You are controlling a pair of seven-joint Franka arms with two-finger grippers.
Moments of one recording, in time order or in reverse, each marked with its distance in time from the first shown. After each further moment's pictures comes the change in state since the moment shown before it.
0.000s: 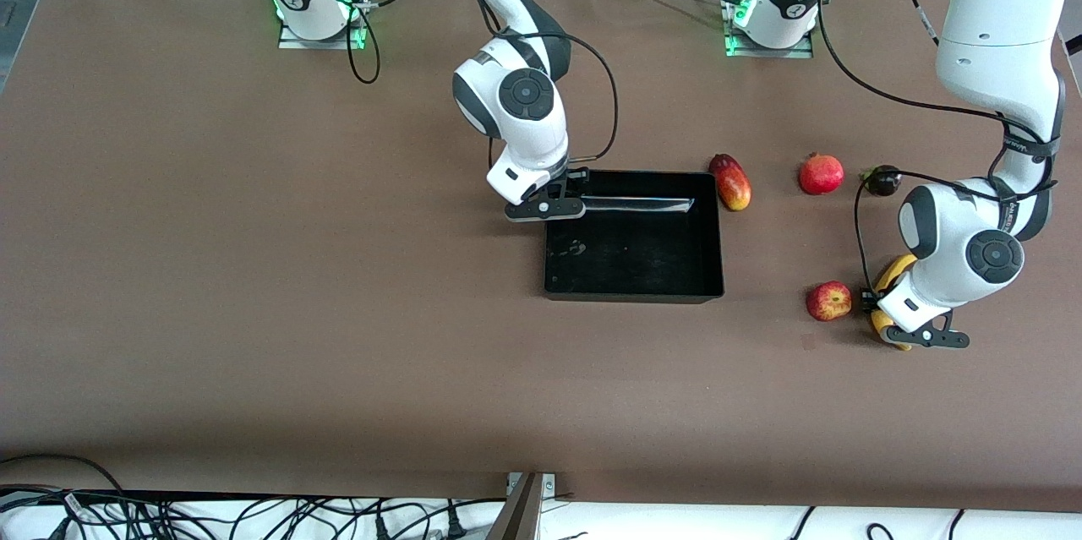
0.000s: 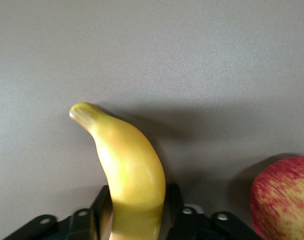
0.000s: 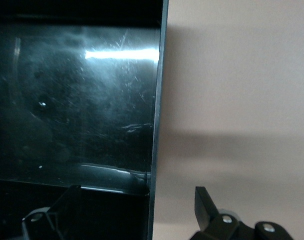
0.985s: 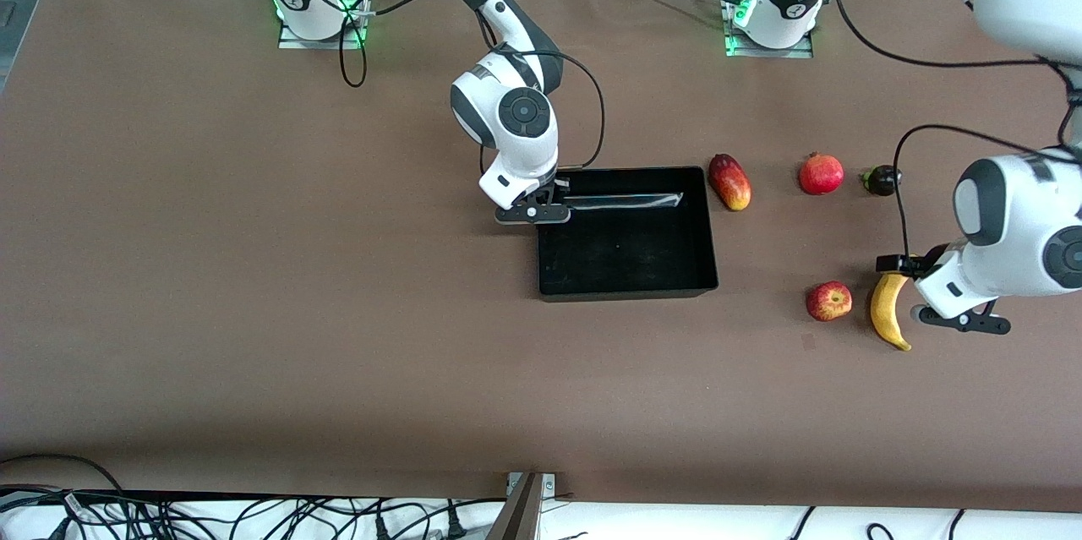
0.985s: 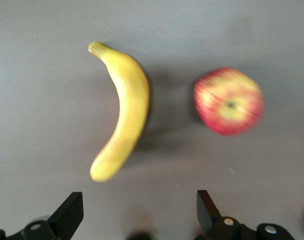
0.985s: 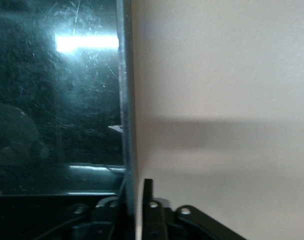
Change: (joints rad) left arm -0.038 -0.213 0.007 0.114 -0.012 -0.582 0.055; right arm -0.003 0.009 -0.023 -0.065 -0.009 -0.001 -0.005
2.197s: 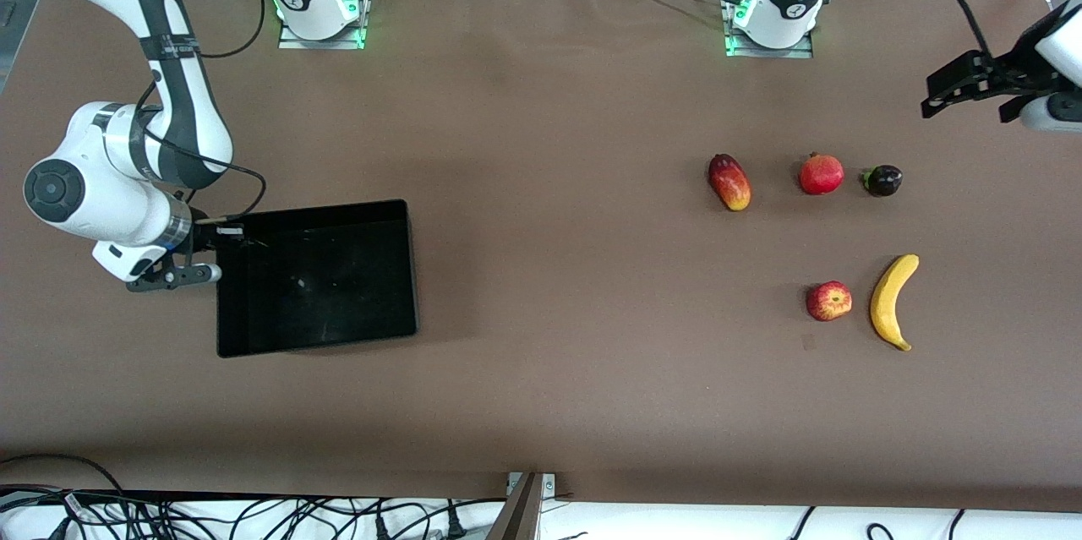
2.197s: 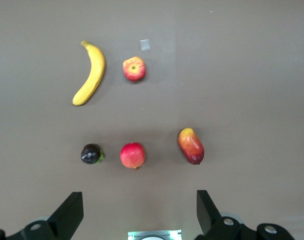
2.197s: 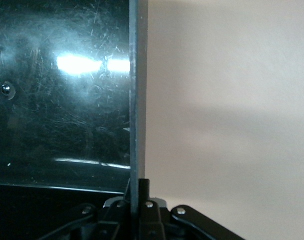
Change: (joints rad) left arm -0.221 -0.534 0.087 0.076 -0.084 -0.460 -0.224; right arm -0.674 -0.328 -0.200 -0.414 0.004 -0.015 -1.024
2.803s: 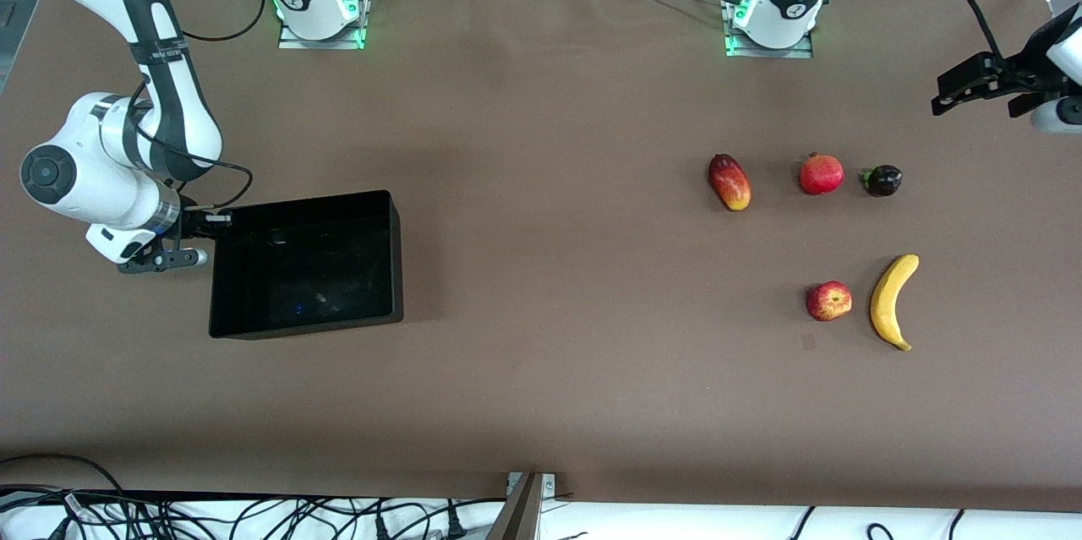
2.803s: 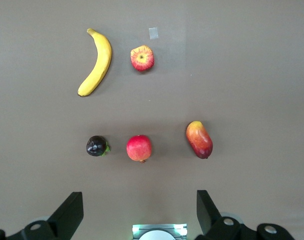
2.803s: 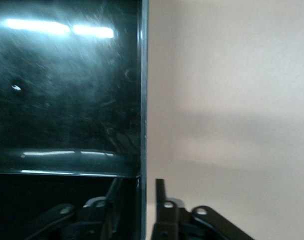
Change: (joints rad) left arm -0.027 -0.005 0.012 -0.055 0.035 0.016 0.002; right arm -0.026 -0.047 -0.001 -0.067 0.009 0.053 -0.023
